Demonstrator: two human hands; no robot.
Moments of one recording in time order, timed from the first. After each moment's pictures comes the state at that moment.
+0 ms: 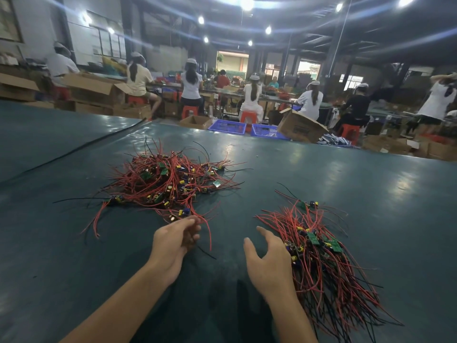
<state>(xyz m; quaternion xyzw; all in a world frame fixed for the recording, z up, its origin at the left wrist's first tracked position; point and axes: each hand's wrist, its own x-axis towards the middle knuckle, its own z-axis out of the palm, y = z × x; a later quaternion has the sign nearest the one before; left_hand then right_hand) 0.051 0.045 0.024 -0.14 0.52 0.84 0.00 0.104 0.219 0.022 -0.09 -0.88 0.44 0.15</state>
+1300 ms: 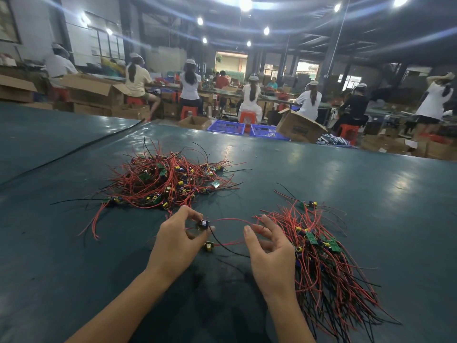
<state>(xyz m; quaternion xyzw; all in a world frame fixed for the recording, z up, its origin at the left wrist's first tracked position) 0.061 0.039 0.021 0.12 0.83 0.50 -0.22 0.106 0.212 0.027 -0.07 -0.71 0.65 0.24</state>
